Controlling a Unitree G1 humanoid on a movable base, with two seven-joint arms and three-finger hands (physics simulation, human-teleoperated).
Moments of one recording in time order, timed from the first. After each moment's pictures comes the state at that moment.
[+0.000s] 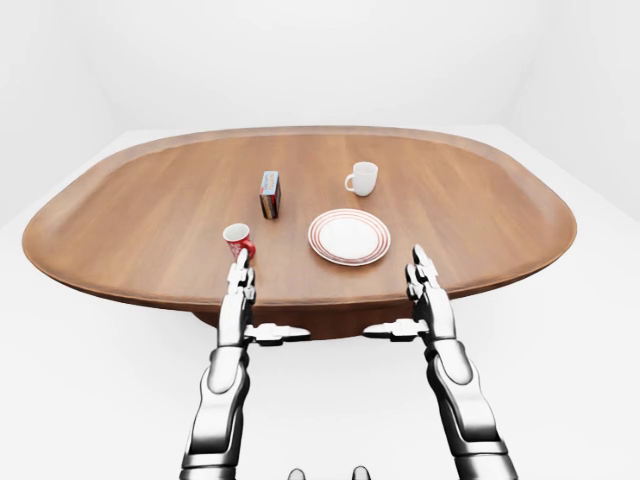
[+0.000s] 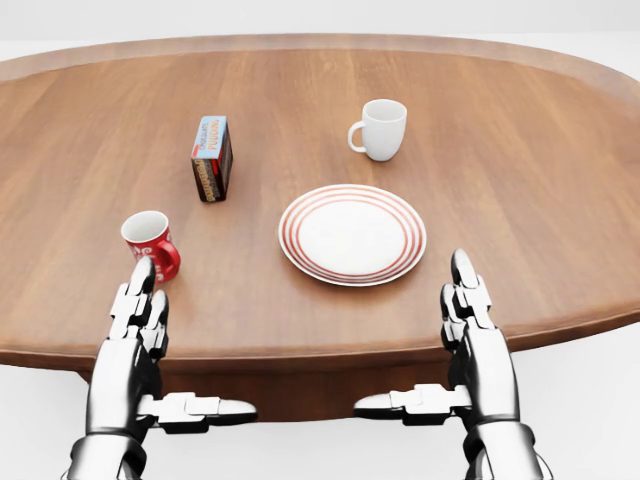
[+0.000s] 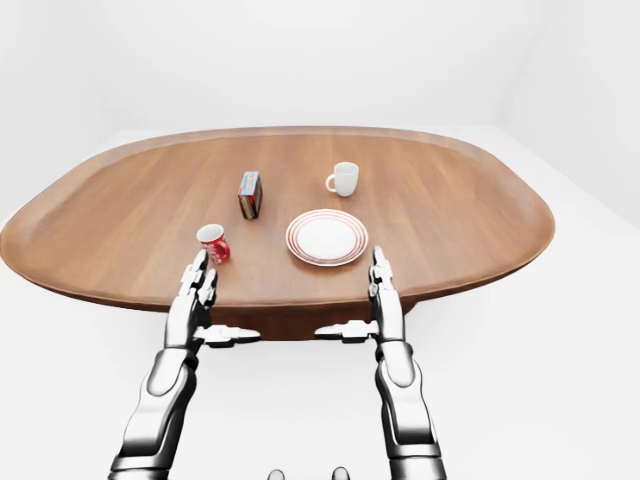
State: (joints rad) left arm 0.00 0.01 0.01 -0.01 -0.01 0.00 -0.01; right arm 0.00 -0.01 -0.02 0.00 0.01 0.00 0.02
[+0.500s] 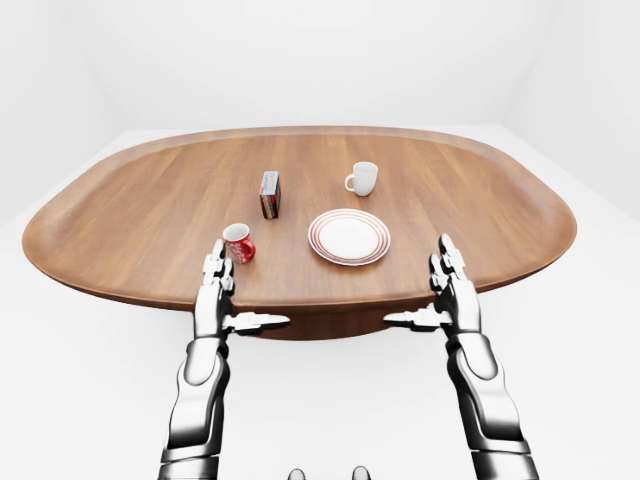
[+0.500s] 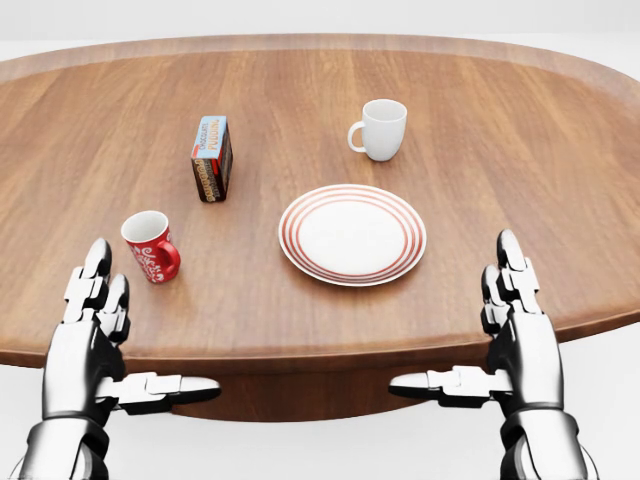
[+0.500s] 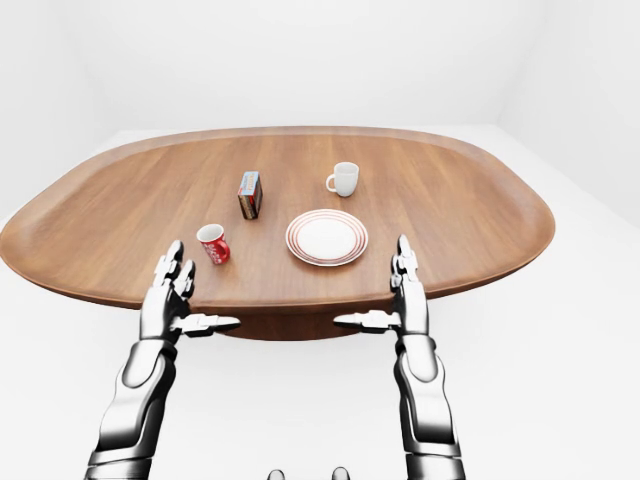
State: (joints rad) left arm -0.03 0.05 0.10 -0.05 -0.05 0.05 -0.03; right arm -0.01 -0.05 -0.10 -0.07 0.05 0.04 0.02
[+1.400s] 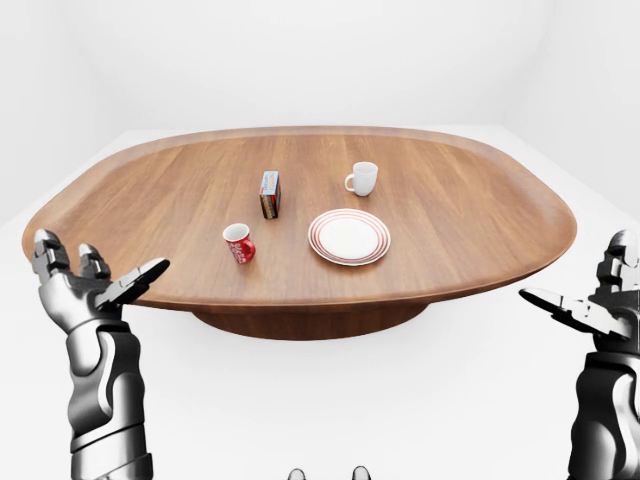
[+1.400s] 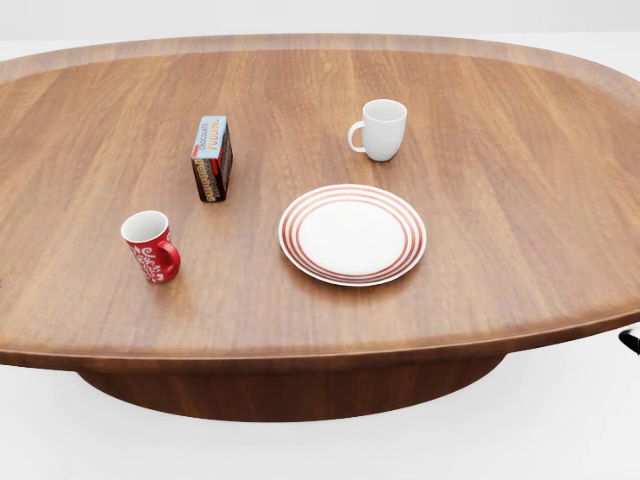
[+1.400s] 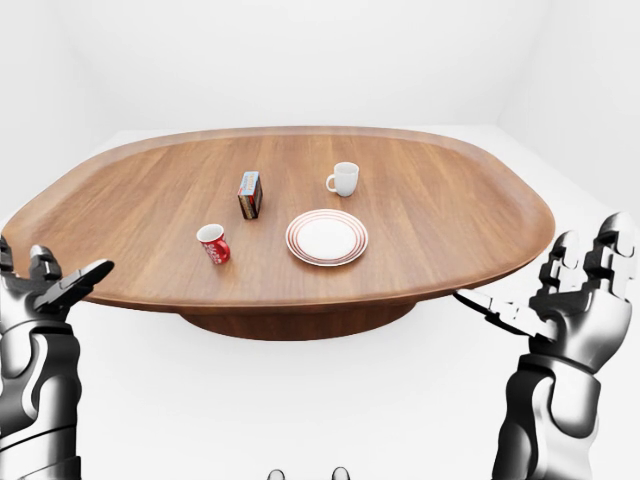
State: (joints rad) left arm -0.18 0.29 0.46 0.04 -0.52 -0.02 0.22; right arm 0.06 -0.14 -0.59 -0.47 0.38 0.09 -0.05
